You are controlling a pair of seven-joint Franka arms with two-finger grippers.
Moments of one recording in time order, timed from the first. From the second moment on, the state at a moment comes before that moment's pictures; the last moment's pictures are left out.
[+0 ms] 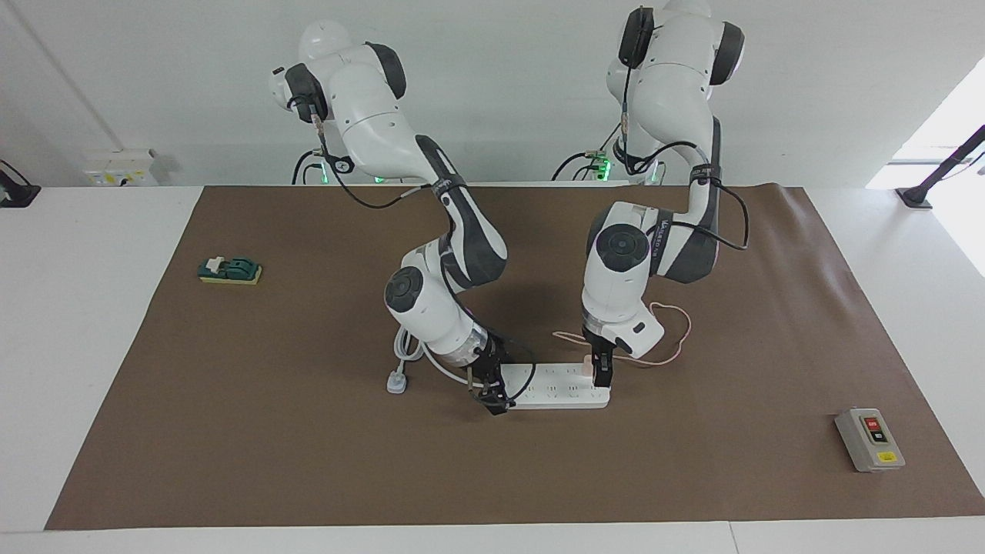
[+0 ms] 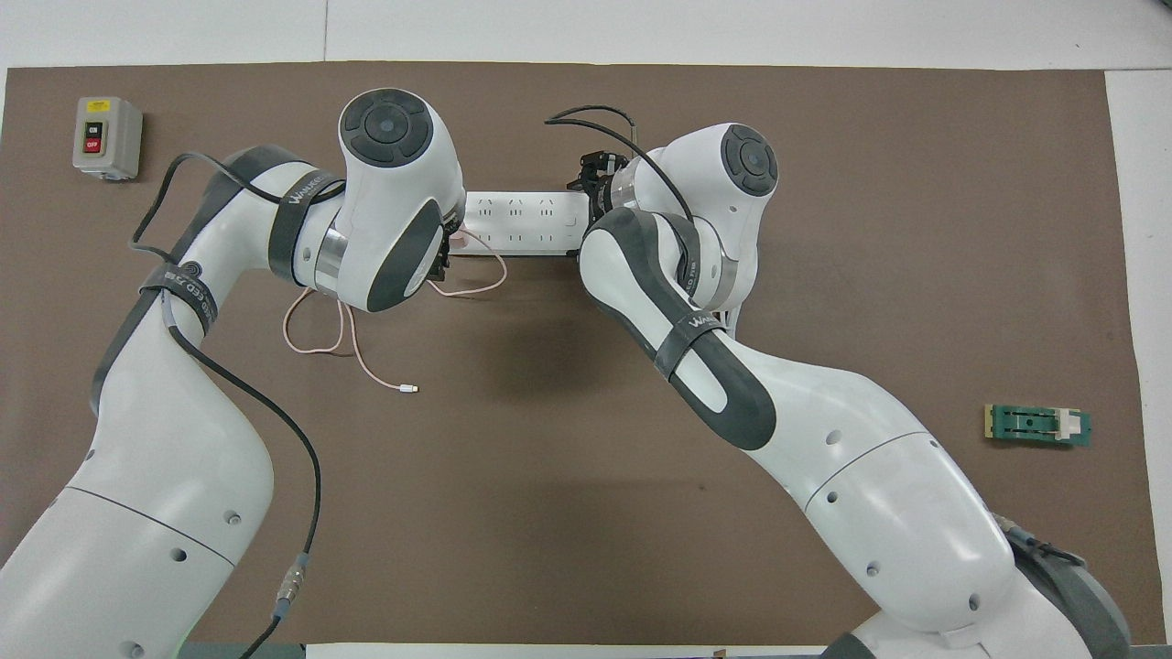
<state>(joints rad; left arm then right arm) -0.41 0.57 -0.04 -1.48 0.13 2.06 -1.88 0.45 0.84 -0.02 -1.29 0.62 2.35 1.61</state>
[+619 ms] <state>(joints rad) -0.41 0.58 -0.04 -1.48 0.13 2.07 -1.89 0.45 0.85 -0.02 -1.27 0.62 2.32 1.61</state>
